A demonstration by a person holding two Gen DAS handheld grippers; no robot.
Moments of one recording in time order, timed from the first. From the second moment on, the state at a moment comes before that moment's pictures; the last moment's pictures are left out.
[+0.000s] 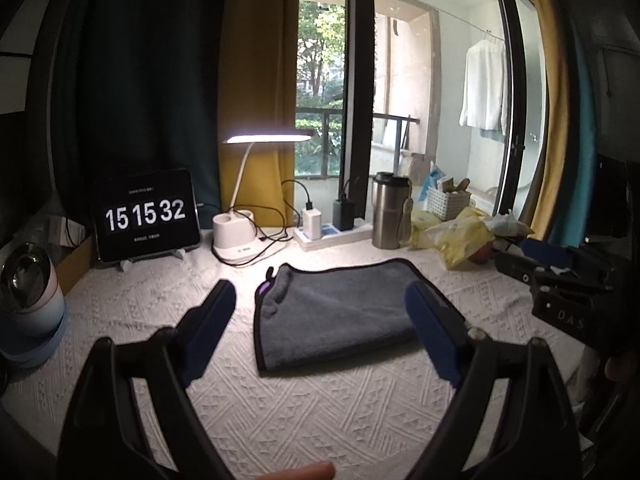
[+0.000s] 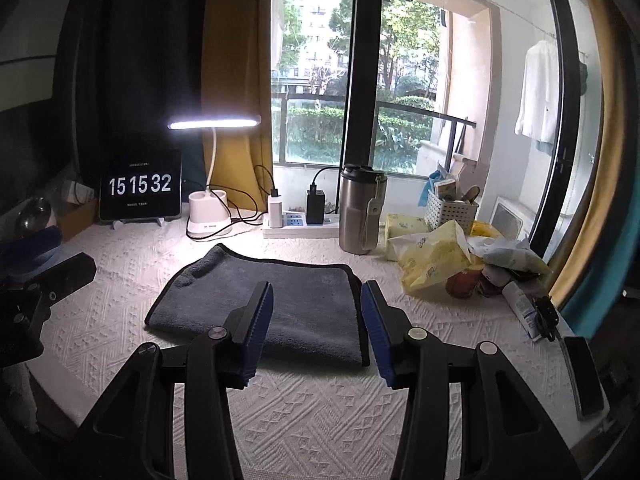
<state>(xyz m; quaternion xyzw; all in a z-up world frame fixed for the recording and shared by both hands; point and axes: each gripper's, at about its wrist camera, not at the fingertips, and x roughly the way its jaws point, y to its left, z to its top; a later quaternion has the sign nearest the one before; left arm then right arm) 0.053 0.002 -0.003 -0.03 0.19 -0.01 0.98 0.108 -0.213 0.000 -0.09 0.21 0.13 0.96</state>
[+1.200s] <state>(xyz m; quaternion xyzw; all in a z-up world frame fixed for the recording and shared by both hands) -0.053 0.017 -0.001 -0.03 0.03 0.00 1.00 -0.029 -0.234 0.011 -0.09 0.02 0.08 0.99</state>
